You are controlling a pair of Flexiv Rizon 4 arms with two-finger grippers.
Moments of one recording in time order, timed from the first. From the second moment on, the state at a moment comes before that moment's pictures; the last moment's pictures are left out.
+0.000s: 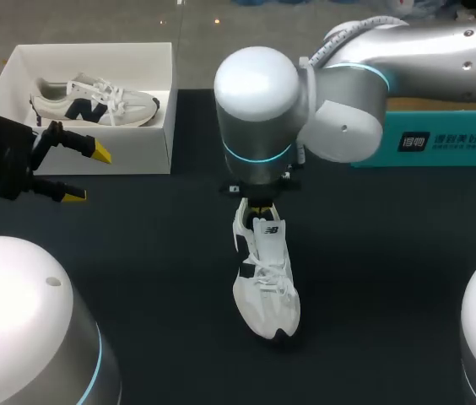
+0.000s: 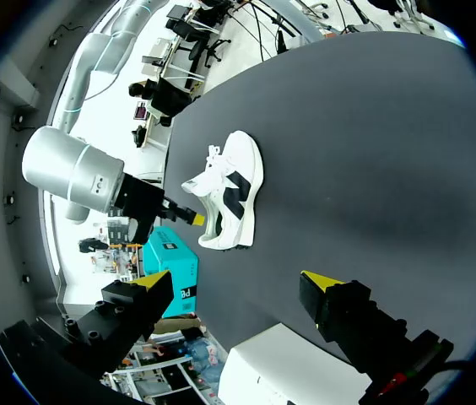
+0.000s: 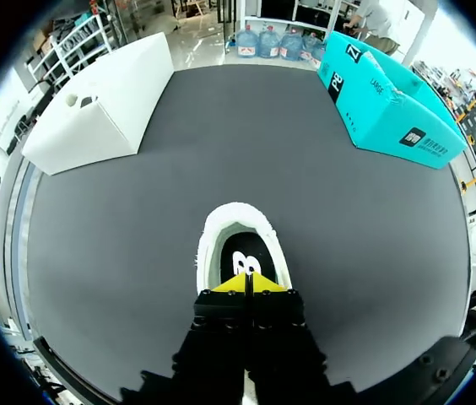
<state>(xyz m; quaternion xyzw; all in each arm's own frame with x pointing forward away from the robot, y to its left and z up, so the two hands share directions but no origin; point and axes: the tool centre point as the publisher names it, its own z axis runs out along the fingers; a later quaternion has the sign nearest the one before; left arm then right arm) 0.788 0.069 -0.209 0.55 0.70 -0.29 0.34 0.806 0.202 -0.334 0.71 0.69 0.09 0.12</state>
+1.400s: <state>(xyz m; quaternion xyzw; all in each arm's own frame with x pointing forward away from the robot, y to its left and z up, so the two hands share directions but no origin) 0.788 0.069 -0.209 0.55 0.70 -0.29 0.34 0.820 0.210 -0.383 0.67 0.73 0.10 0.08</state>
